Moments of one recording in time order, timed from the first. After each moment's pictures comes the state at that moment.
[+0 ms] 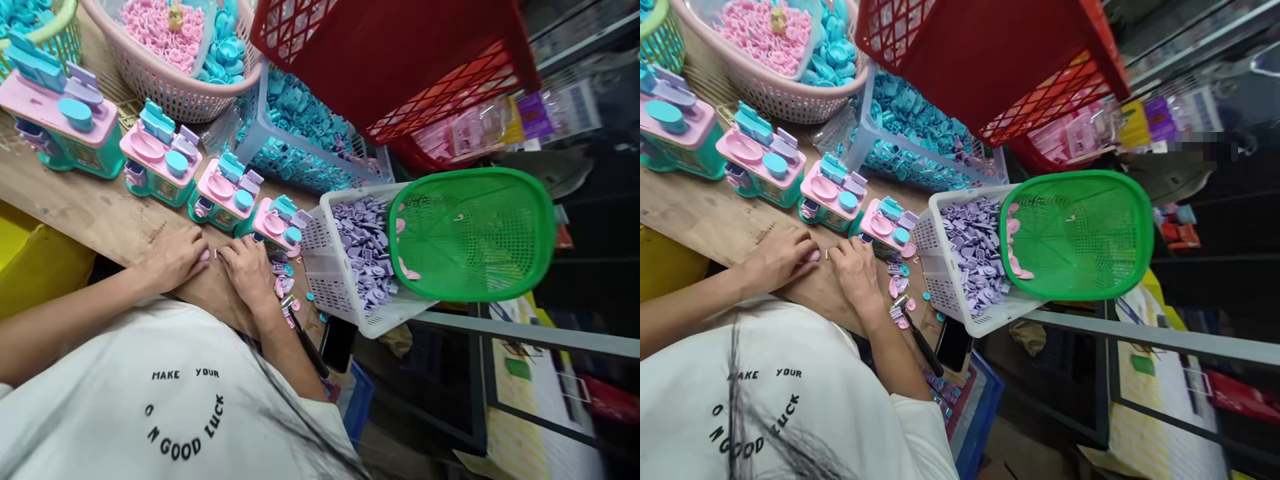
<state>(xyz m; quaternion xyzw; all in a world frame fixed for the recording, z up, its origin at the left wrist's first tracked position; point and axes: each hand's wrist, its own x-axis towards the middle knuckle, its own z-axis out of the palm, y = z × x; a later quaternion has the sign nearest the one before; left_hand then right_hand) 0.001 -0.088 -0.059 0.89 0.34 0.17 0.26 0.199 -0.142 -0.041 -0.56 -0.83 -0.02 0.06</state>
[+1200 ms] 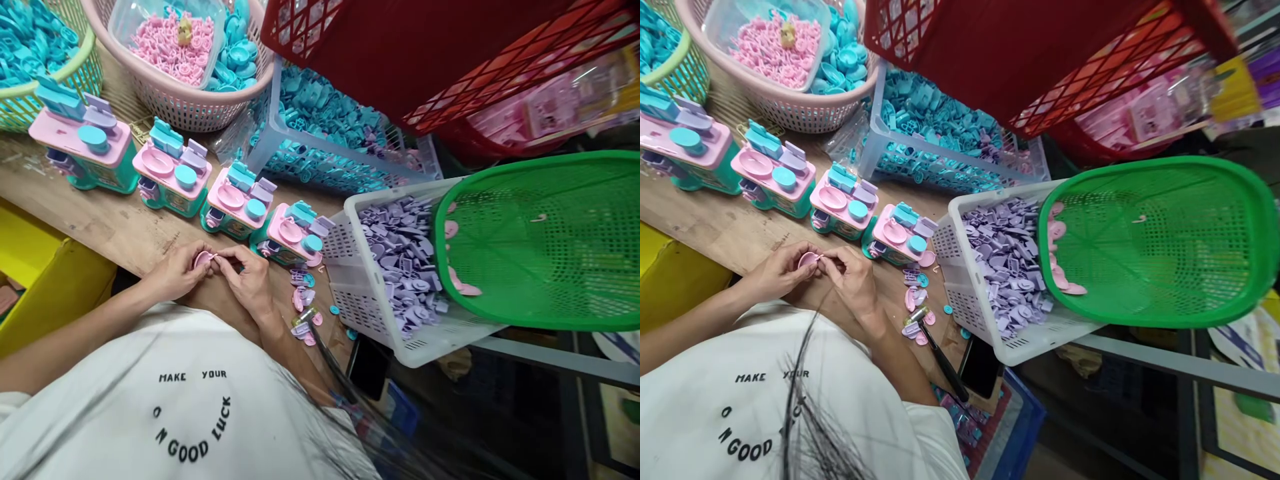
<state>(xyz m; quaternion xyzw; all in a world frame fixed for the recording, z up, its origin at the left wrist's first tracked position) -0.007 -0.092 -0.040 0.66 0.45 0.18 0.57 0.172 -0.134 -0.047 -0.56 -0.64 0.31 0.42</state>
